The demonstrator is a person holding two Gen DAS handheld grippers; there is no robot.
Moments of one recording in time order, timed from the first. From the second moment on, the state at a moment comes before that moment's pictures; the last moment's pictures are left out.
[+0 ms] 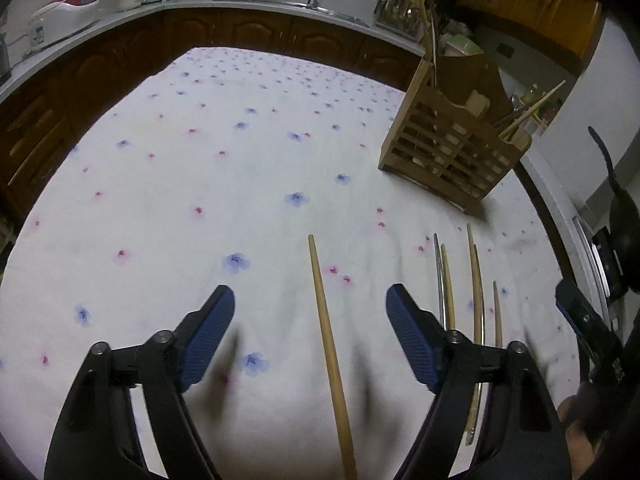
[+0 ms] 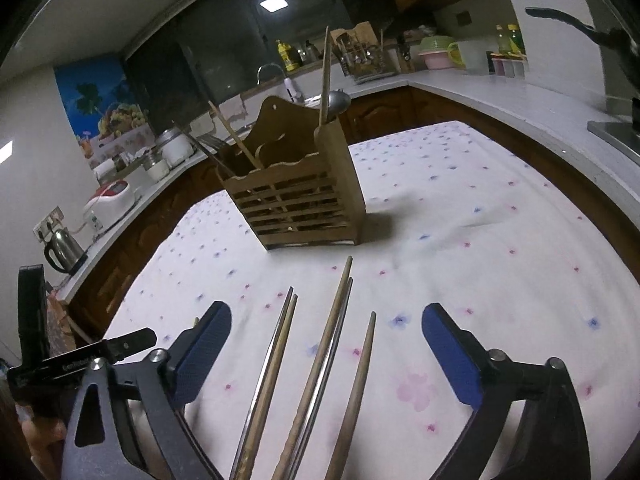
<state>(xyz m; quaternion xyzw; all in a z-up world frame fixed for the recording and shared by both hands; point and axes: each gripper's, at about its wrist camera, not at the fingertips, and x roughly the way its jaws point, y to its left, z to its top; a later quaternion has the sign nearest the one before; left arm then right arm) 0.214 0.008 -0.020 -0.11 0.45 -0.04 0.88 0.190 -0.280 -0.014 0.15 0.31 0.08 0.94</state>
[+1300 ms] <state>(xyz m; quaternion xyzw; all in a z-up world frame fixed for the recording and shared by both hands) 0.248 -0.009 -0.052 -0.08 0.50 -0.07 0.86 0.309 -0.249 -0.061 0.06 0.43 0.08 0.90</state>
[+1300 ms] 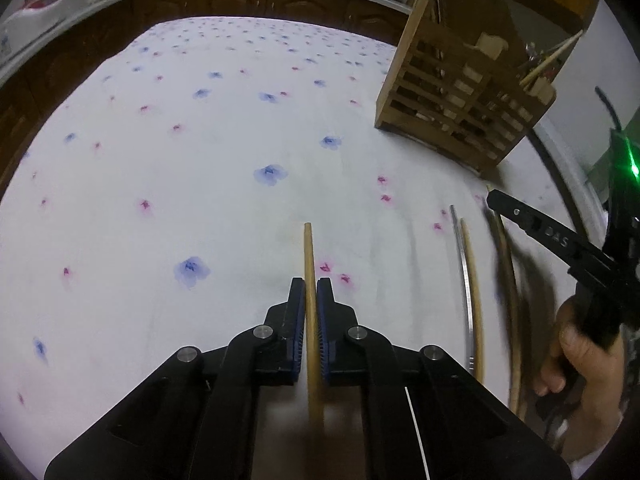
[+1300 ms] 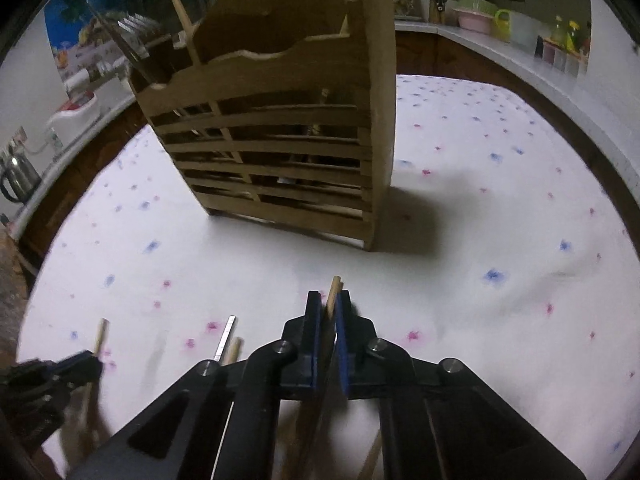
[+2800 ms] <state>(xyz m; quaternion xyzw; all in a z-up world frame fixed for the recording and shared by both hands) 0.196 -0.006 0.101 -0.11 0.34 -0.15 0.92 0.178 -0.288 0.118 0.13 0.21 0.15 0.96</state>
